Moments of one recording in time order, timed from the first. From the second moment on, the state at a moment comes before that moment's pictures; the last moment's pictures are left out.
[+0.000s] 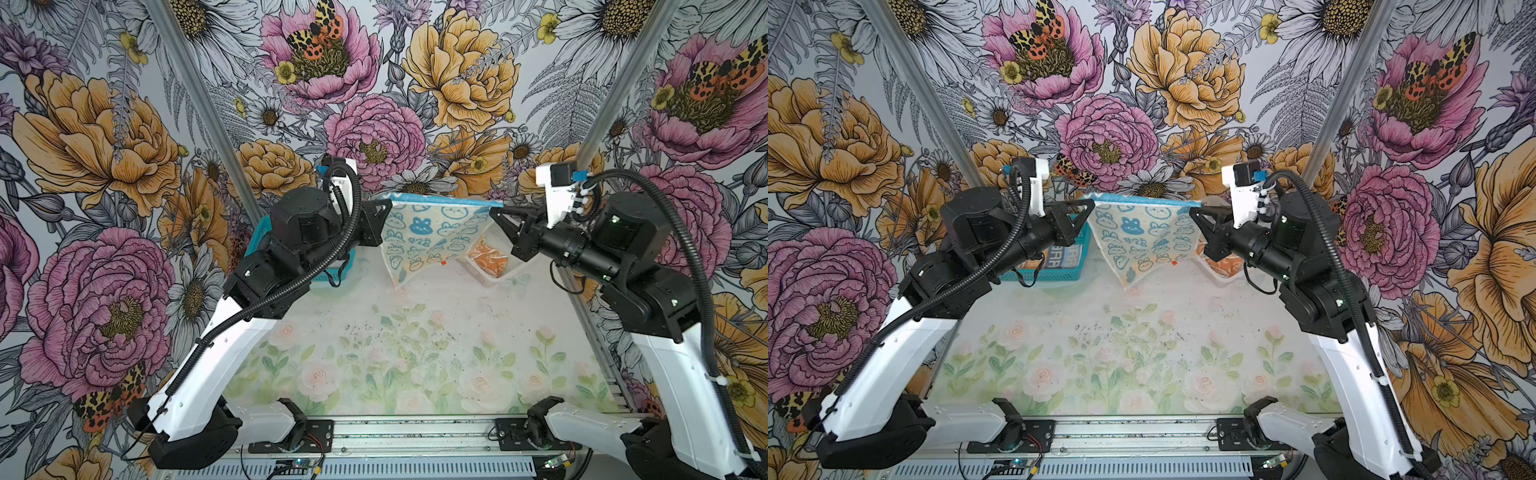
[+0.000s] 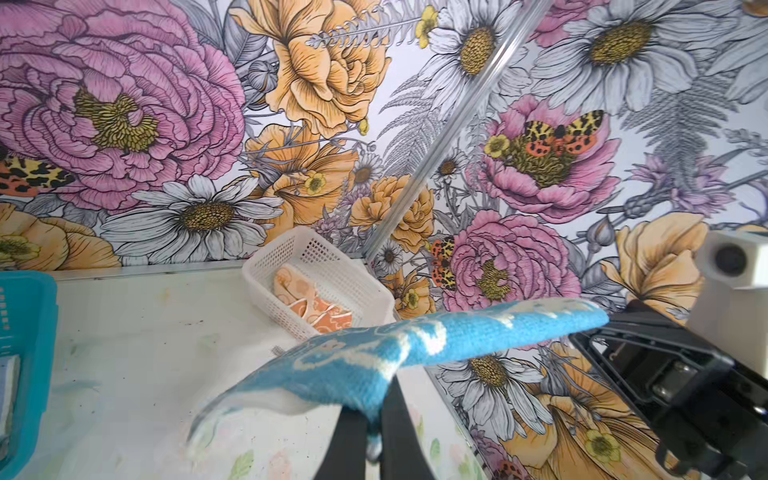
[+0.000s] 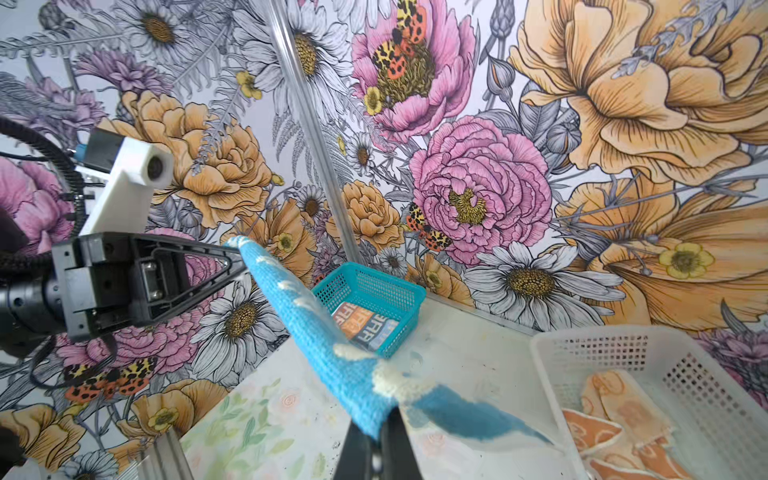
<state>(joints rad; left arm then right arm) -0.75 1.26 1.85 -0.67 -0.04 -0.54 0.43 1.13 1.84 -0.81 -0.33 0.18</state>
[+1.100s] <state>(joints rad) -0.38 1.74 1.58 -0.59 0.15 -0.52 0.24 1.90 1.77 -0.77 -0.42 0.24</state>
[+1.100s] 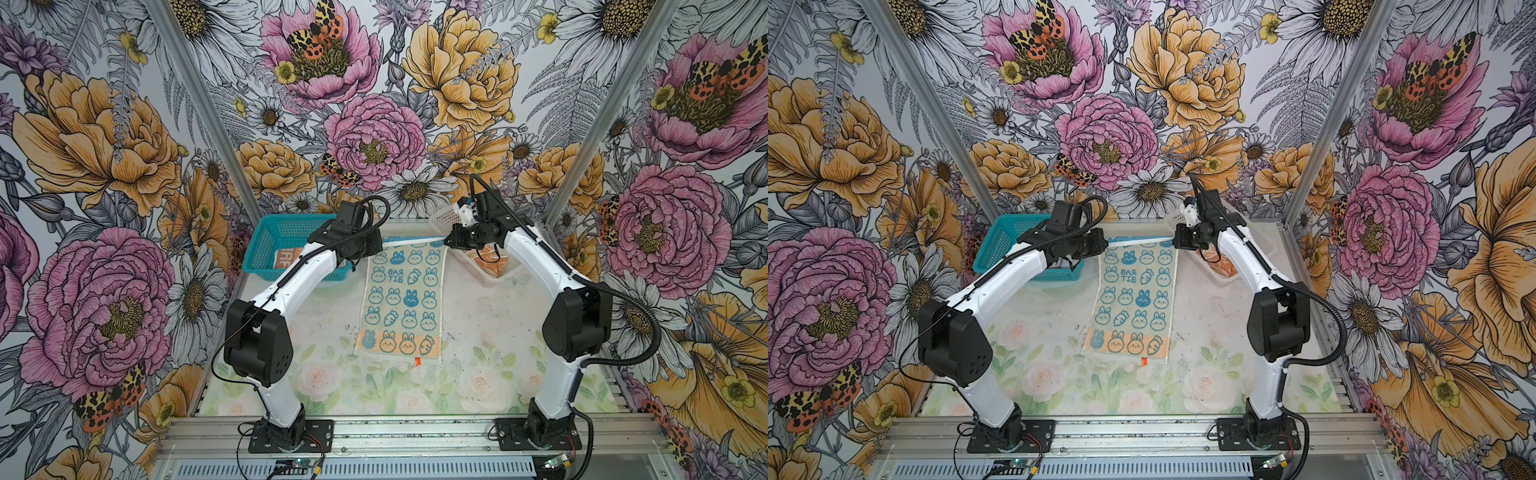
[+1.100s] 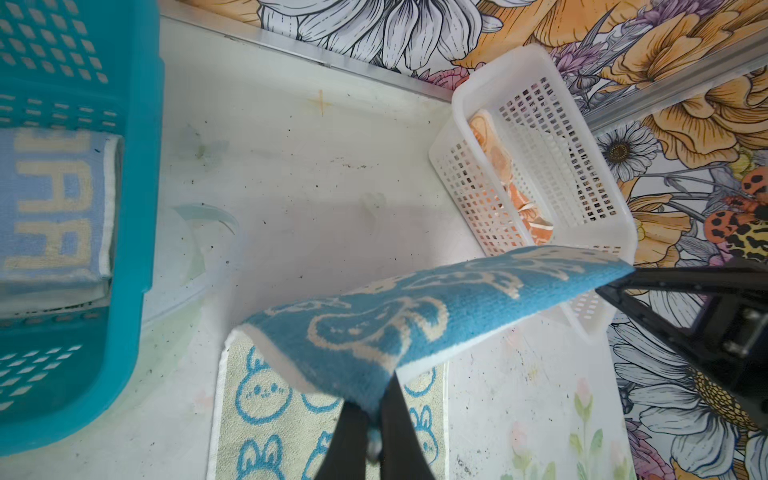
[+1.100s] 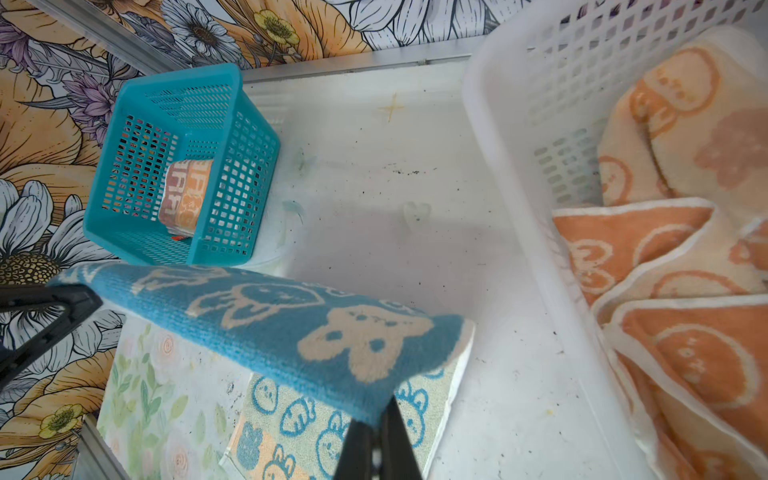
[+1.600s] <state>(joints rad) -0.42 1.48 1.08 -0.55 0.12 -0.52 0.38 1.64 1.13 -0.60 -0.46 0.28</state>
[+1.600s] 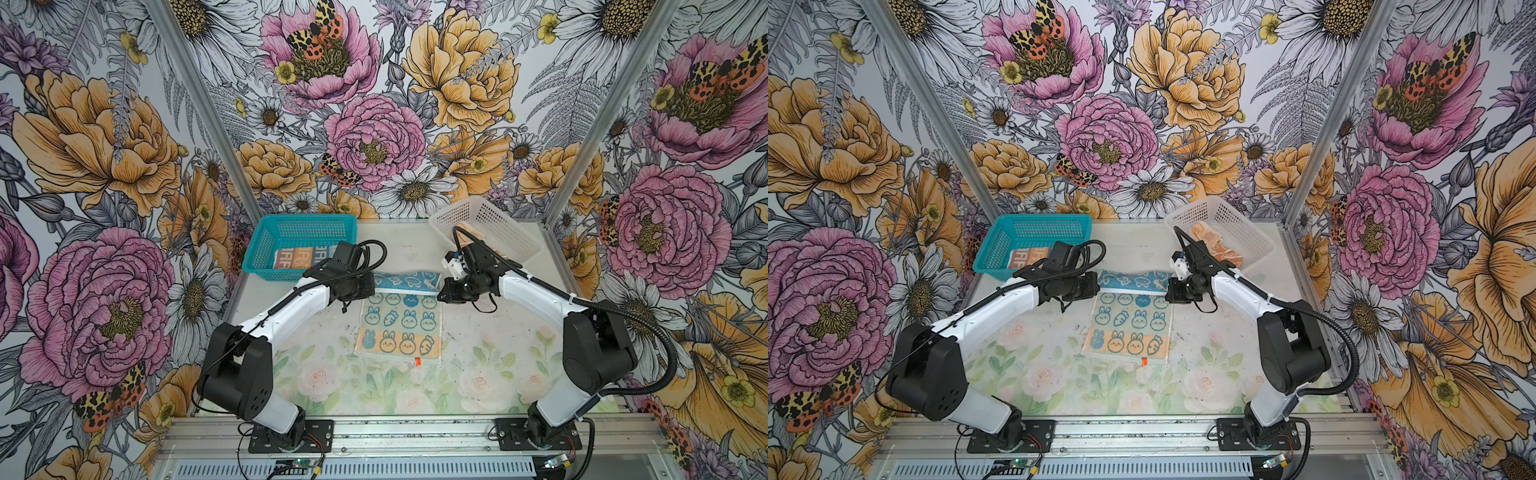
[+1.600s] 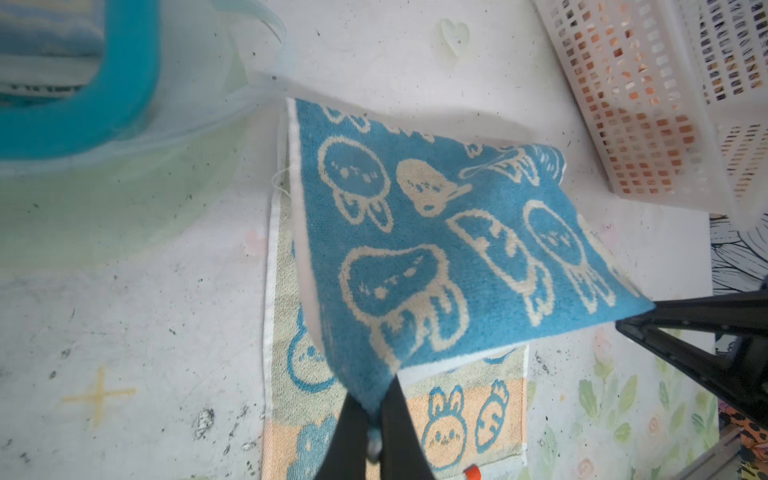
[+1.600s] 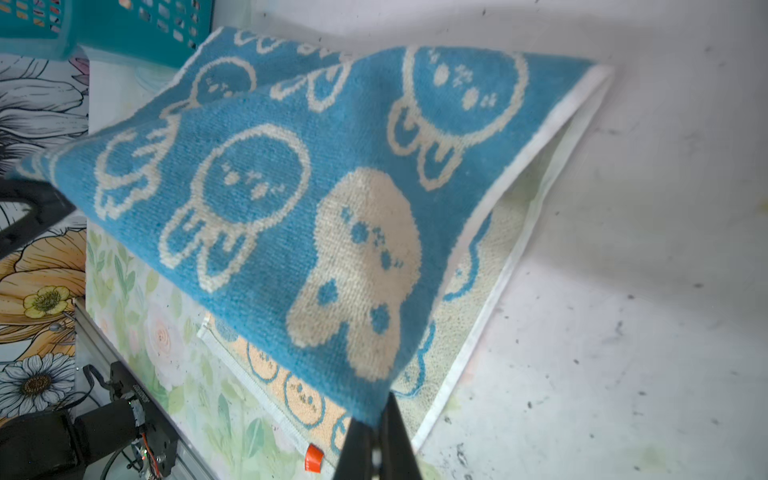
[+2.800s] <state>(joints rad) -0.44 1.42 0.76 -0.34 0.19 -0.69 0.44 1.62 0.91 -0.40 -0.43 0.37</state>
